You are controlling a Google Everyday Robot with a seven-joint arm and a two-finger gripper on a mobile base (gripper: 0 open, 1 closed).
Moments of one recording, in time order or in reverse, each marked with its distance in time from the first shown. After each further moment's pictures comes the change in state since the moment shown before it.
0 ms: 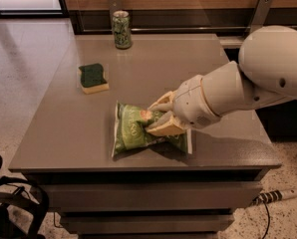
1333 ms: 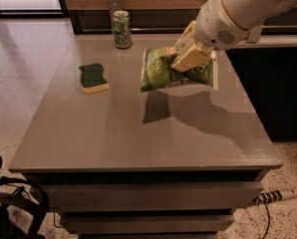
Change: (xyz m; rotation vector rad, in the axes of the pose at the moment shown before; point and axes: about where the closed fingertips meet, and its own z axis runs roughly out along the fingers) arm -0.015 -0.121 -0.095 0.106 0.208 0.009
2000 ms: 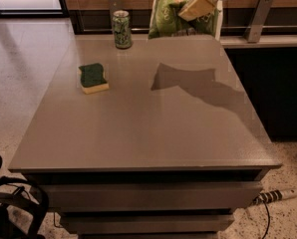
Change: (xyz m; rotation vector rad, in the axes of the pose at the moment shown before) arm -0.012 -0.128 -0.036 0.207 -0.042 -0.045
